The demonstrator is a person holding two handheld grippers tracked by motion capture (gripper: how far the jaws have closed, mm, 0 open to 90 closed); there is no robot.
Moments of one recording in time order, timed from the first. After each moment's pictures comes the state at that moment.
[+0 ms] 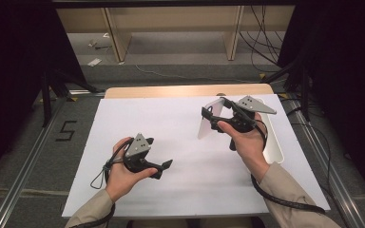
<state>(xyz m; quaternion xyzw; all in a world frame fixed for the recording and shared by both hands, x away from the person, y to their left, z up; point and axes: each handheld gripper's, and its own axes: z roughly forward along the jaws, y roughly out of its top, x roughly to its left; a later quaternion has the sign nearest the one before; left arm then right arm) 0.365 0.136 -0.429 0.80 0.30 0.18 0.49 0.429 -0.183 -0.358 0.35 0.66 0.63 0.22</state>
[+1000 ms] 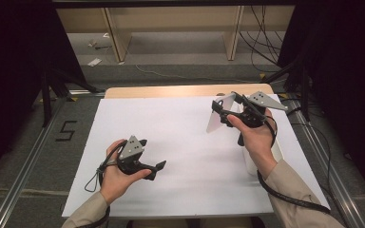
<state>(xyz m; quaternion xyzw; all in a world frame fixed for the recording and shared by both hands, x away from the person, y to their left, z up) 0.362 0.151 -0.434 0.79 0.31 0.19 0.48 0.436 -0.206 -0.350 0.37 0.65 0.62 0.25</state>
